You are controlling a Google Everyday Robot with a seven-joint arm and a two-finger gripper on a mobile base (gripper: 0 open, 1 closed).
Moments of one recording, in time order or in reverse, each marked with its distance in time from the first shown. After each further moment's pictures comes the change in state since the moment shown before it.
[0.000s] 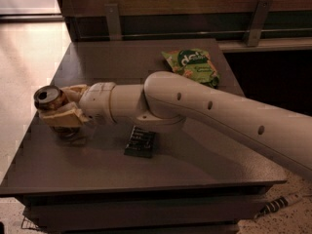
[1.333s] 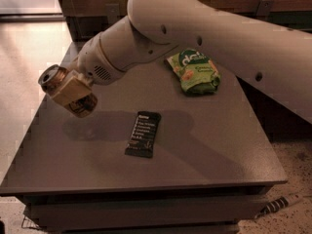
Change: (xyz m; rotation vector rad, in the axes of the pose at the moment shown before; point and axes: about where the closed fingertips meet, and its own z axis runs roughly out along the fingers) arm -0.035 -0.023 -0.034 -0.115 0.434 -0.071
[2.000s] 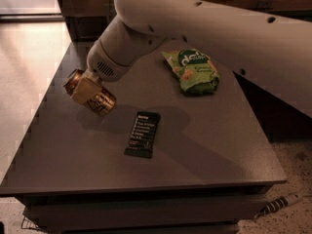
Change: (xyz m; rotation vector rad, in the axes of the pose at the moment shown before) arm 0.045 -0.028 -0.005 0.091 0.262 0.145
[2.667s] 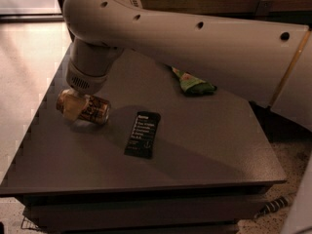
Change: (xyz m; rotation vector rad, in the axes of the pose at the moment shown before) arm 0.011 0.014 0.054 -0.010 0.246 0.007
